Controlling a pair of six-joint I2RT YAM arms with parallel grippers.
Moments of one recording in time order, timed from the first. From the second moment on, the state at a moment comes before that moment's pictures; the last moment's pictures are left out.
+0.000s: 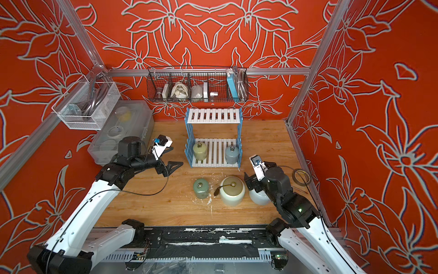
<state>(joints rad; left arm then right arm) -0.22 1.04 1.05 -0.57 0.65 0.34 0.61 0.54 0.75 -0.68 0.30 -0.16</state>
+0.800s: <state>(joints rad) -0.56 1.47 1.28 -0.52 0.54 0.50 0.61 0.12 0.54 -0.59 0.30 -0.23</state>
